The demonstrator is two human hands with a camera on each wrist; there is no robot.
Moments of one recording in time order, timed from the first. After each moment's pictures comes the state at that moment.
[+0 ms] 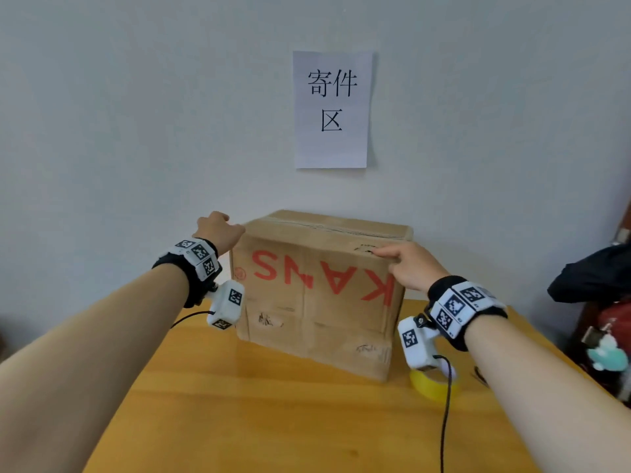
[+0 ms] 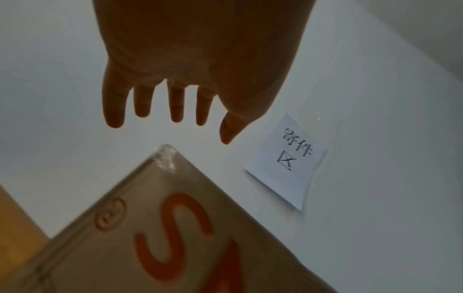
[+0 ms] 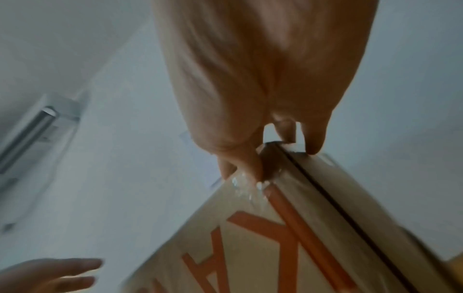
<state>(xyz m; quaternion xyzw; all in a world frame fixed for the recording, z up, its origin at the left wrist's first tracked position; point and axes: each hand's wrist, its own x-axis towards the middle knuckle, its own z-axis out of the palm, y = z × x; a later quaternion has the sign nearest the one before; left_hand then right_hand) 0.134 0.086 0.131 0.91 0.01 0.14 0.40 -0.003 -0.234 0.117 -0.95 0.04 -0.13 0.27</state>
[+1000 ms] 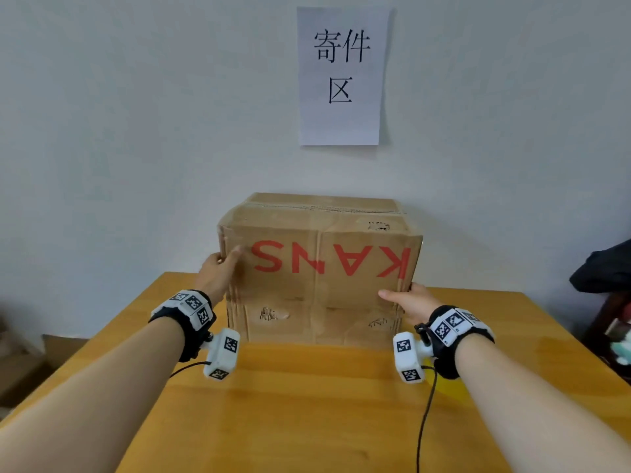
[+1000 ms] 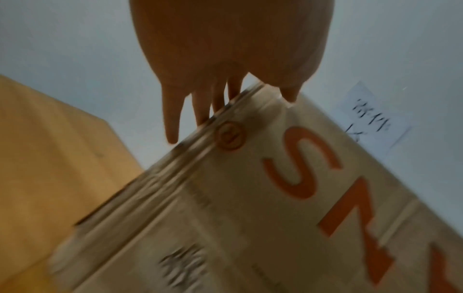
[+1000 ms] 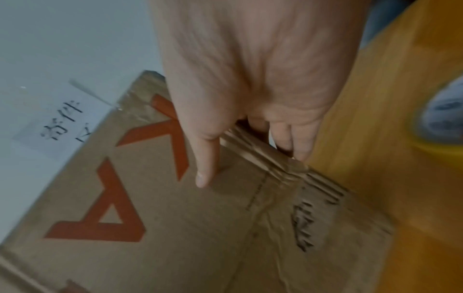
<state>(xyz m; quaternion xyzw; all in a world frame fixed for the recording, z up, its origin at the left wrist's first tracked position) 0.139 0.092 0.026 0.81 0.06 0.05 0.59 0.063 -0.267 0.000 -0.82 0.21 -0.02 0.54</state>
